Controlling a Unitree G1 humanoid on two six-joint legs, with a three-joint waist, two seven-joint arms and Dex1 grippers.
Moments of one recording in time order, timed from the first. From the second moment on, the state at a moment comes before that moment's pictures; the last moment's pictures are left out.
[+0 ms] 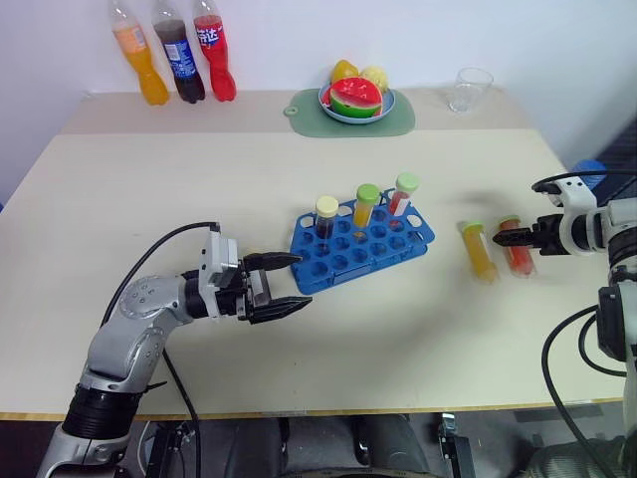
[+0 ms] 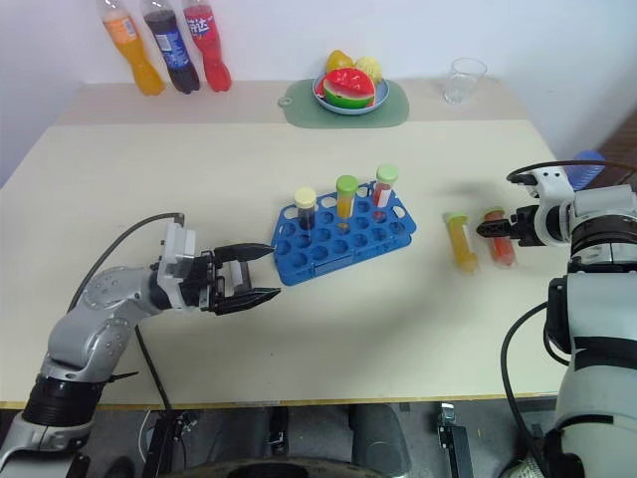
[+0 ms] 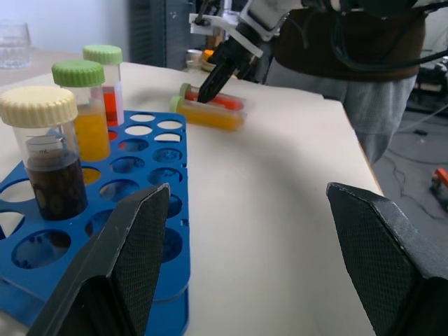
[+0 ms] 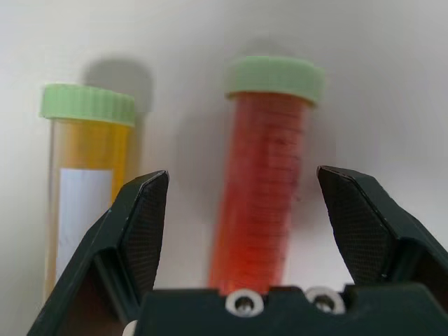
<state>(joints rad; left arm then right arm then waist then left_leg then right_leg) -0.17 0.57 0.00 -0.29 -0.59 0.31 -1.11 -1.14 -0.84 0.13 1.27 -0.03 0.73 0.93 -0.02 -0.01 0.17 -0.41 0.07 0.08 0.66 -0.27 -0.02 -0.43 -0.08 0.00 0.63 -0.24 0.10</state>
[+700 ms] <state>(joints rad) -0.10 0.55 0.02 -0.35 -0.62 0.32 -1.02 -0.98 -0.85 -0.09 1.02 0.03 0.36 0.89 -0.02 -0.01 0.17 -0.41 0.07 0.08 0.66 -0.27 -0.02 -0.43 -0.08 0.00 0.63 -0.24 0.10</state>
